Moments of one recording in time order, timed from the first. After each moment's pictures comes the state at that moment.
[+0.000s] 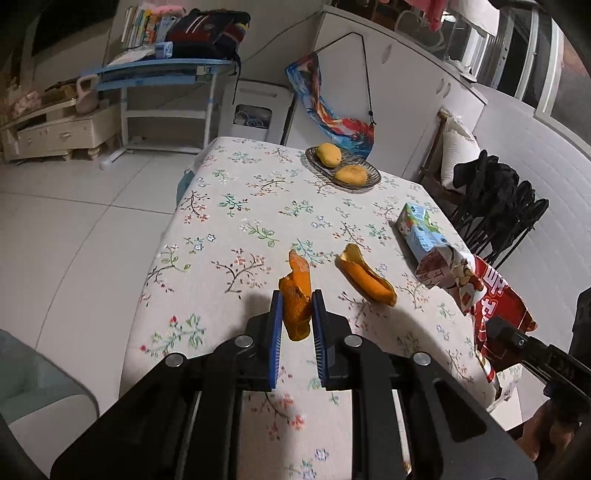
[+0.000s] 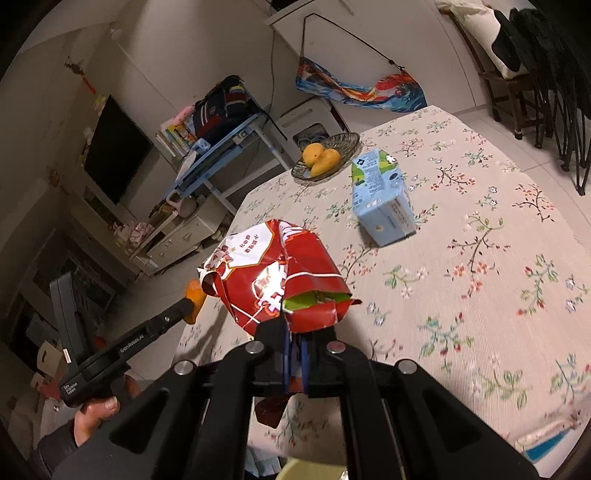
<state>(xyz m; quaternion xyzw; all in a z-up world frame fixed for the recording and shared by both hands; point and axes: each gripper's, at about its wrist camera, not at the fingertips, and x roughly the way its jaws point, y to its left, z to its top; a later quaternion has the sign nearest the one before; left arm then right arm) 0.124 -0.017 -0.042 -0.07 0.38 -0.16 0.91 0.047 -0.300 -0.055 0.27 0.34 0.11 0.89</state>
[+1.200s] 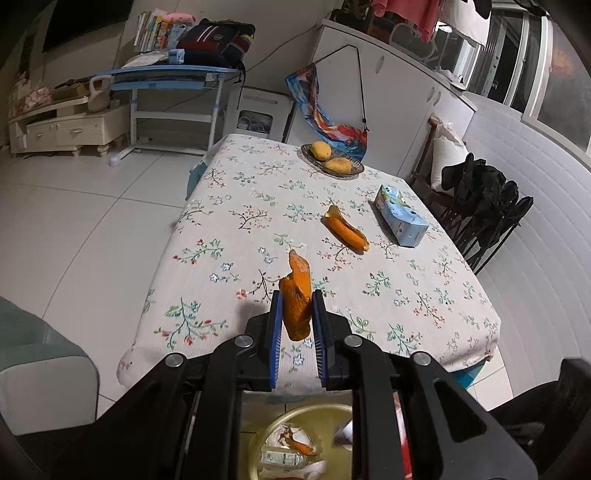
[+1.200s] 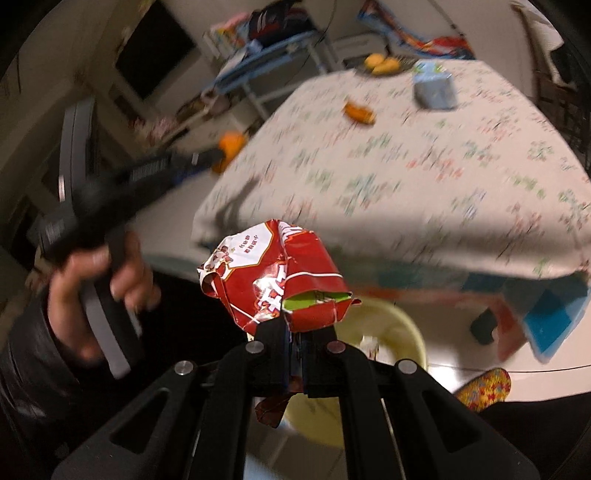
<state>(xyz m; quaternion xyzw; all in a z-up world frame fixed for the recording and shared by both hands) 0.022 0.010 -0.034 -0.08 0.37 -0.16 0.91 -0.062 -0.225 -0.086 0.14 0.47 0.20 0.85</state>
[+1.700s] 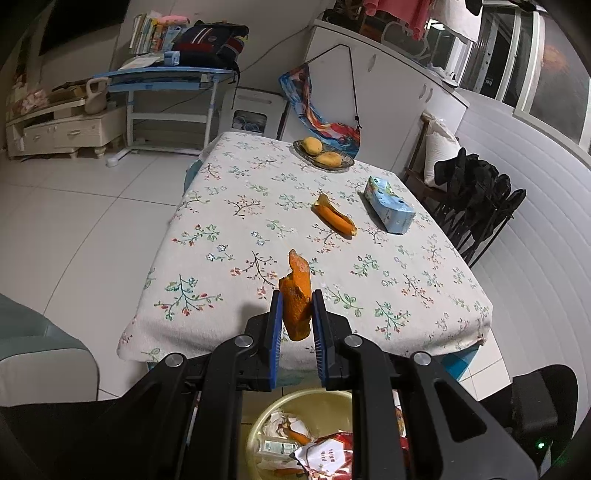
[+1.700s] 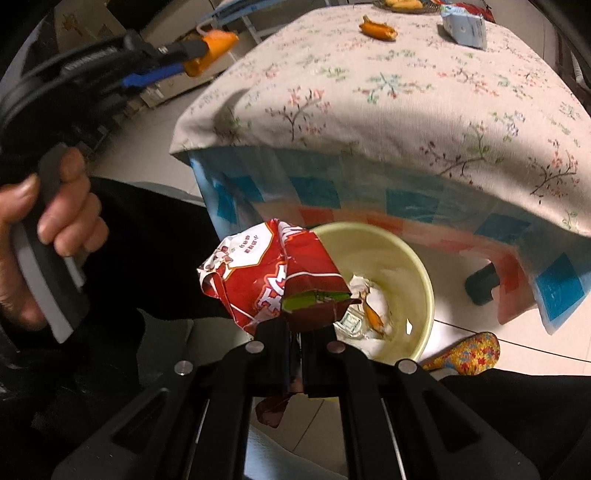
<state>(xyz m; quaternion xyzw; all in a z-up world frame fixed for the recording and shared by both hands) -0.005 0.012 -0.033 -0.08 0.37 -0.17 0.91 -0.073 -0.199 -0.130 0.08 0.56 0.20 0.80</state>
